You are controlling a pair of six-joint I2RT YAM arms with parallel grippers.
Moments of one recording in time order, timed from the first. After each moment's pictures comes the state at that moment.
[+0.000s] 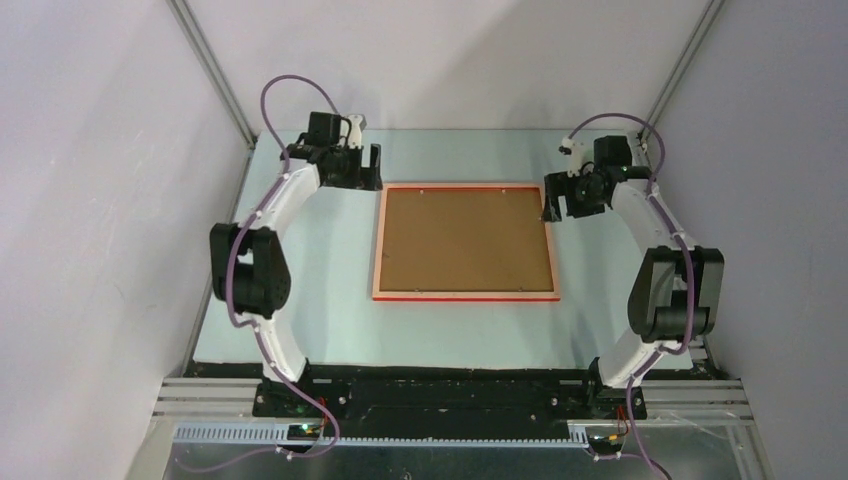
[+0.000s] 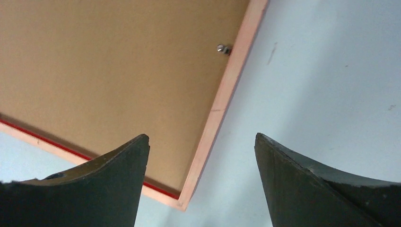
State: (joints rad) left arm -0.17 1.91 1.64 -0.61 0.19 -0.05; right arm -0.02 1.71 1.38 -0.68 -0.36 -0.18
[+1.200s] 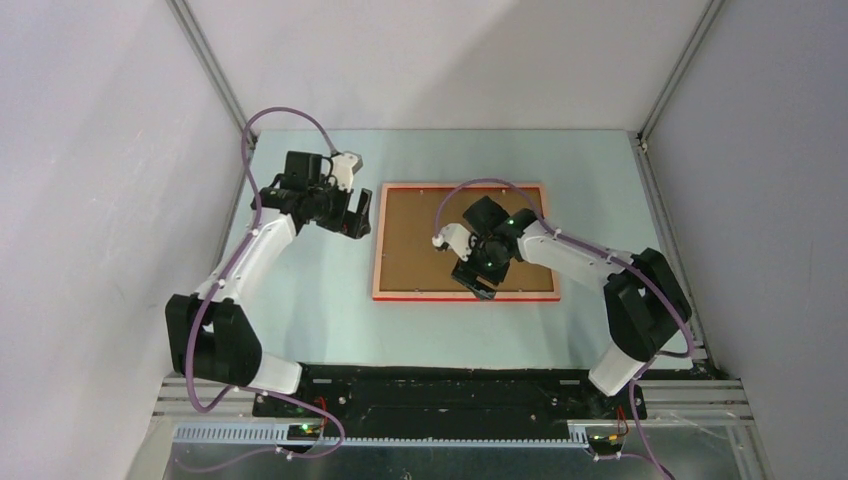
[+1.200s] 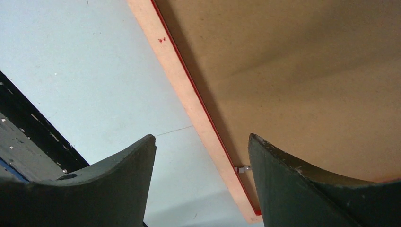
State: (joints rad) left arm -0.17 1.42 1.22 -0.66 0.28 0.18; right arm 0.68 1.65 1.19 -0.78 -0.18 -0.45
